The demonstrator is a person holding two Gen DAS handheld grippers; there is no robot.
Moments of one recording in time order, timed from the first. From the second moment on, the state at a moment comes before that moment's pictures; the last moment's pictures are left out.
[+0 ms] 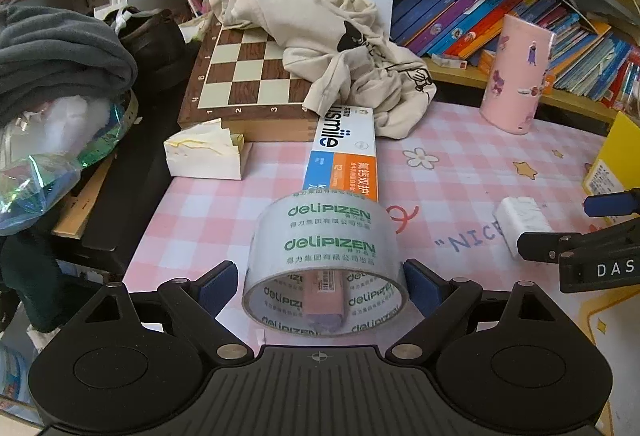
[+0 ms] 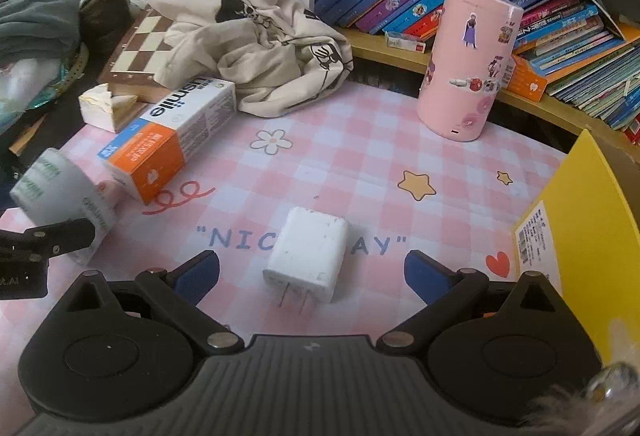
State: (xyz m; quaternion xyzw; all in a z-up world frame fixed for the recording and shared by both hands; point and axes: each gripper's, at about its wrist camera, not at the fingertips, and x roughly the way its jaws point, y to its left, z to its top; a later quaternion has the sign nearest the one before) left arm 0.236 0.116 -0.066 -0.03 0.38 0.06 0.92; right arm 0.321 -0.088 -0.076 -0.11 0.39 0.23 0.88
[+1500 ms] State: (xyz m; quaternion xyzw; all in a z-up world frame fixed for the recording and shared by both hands) left arm 0.202 0.117 -0.058 -0.07 0.36 0.02 0.93; right arm 0.295 -0.092 -0.076 -0.09 0.41 0.27 0.86
